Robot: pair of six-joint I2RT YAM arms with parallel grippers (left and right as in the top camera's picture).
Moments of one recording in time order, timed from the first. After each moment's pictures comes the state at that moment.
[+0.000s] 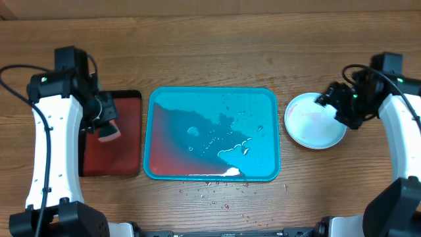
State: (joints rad) left arm 0.19 1.57 1.47 -1.31 -0.04 -0.17; right arm -0.21 1.60 1.31 -1.05 -0.35 0.35
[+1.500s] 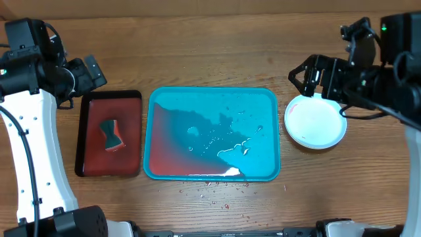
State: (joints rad) left arm 0.27 1.61 1.79 -1.29 0.05 -0.26; right arm 0.10 1.48 2.09 -1.58 -0.41 0.29
